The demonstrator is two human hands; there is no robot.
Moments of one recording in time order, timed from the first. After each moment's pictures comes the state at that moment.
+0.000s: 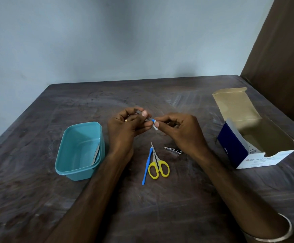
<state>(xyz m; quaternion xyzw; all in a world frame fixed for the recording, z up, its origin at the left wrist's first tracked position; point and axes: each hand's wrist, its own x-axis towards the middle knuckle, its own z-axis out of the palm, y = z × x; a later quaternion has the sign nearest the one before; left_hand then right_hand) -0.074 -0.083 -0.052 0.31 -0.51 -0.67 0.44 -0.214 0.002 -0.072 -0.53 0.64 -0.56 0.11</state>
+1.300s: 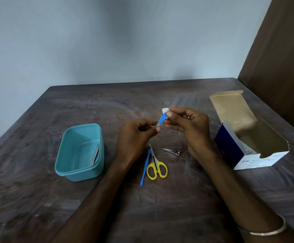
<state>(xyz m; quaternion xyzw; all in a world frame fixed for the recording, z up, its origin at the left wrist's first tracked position) -0.079 -0.073 -0.059 0.31 -0.76 -0.45 0.35 -0.220 0.006 -0.062 -0.30 0.52 -0.76 0.26</state>
